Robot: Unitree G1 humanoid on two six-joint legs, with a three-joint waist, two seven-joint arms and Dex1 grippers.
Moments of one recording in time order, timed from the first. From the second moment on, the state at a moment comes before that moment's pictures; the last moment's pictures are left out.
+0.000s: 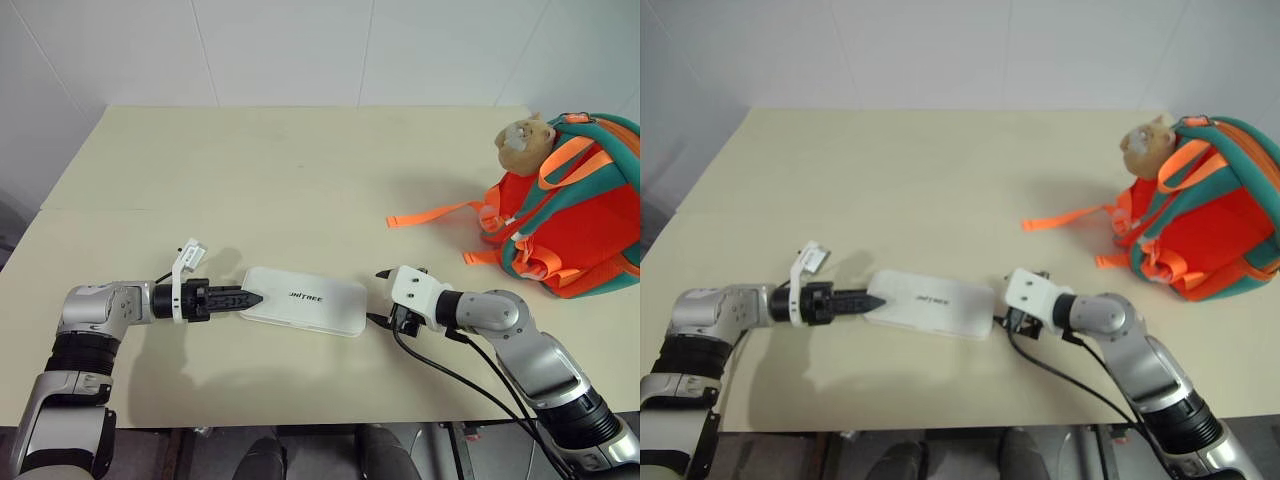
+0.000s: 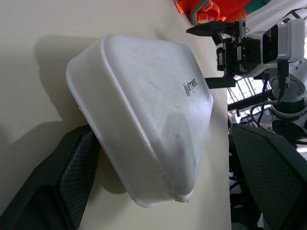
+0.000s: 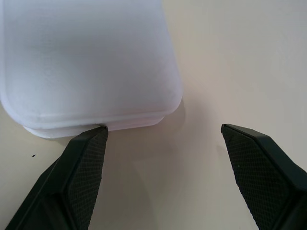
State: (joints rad) left arm -0.59 0.72 -0.01 0.41 -0.58 1.01 -1.26; right arm -0.35 -0.67 0.27 -0.34 -0.02 0.46 0.80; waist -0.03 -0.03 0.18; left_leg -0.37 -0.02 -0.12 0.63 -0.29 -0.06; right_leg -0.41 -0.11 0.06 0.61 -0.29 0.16
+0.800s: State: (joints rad) left arm -0.82 0.69 -0.17 0.75 -0.41 0.86 -1.50; right arm -0.34 -0.67 0.27 -0.34 -0.02 0.46 0.81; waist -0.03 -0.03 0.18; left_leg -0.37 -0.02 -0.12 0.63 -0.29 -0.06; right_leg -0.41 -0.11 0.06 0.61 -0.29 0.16
